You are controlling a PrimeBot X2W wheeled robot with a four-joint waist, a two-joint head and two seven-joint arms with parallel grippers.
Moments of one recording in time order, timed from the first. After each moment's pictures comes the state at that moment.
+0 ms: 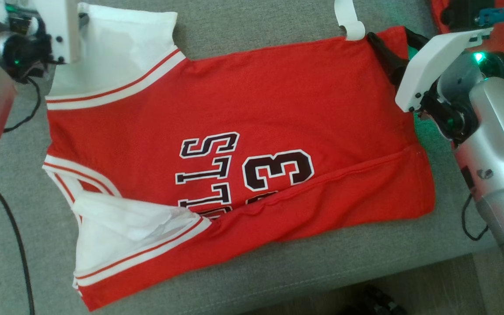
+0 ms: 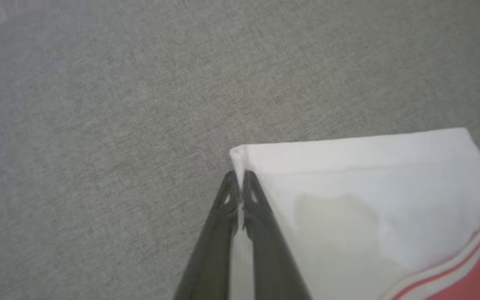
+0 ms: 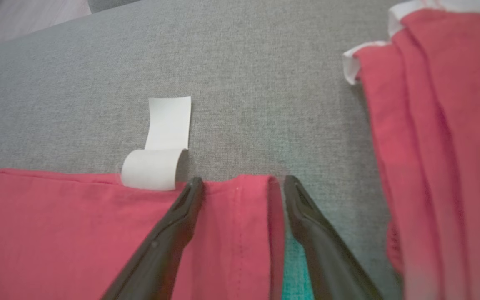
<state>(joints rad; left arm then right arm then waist) -1.30 0.42 -0.98 0.97 -0.96 -0.12 0.58 -0.87 -0.28 0.45 0.68 0.63 0.12 0.36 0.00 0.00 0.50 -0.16</state>
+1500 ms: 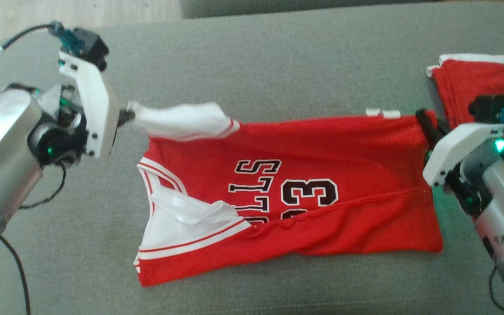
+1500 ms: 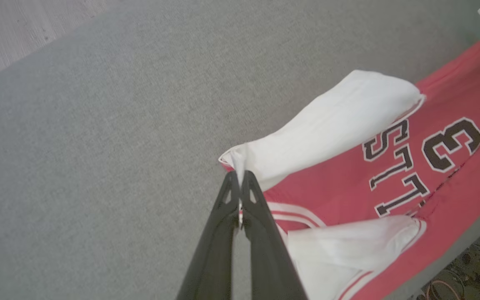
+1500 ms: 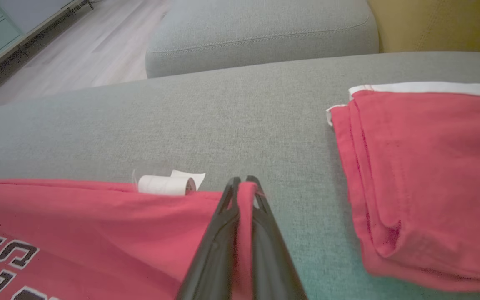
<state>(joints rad) -1.08 0.58 -1.19 0.61 -1.13 -0.13 0.57 -0.66 -0.39 0.53 0.80 0.72 0.12 0.08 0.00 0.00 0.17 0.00</state>
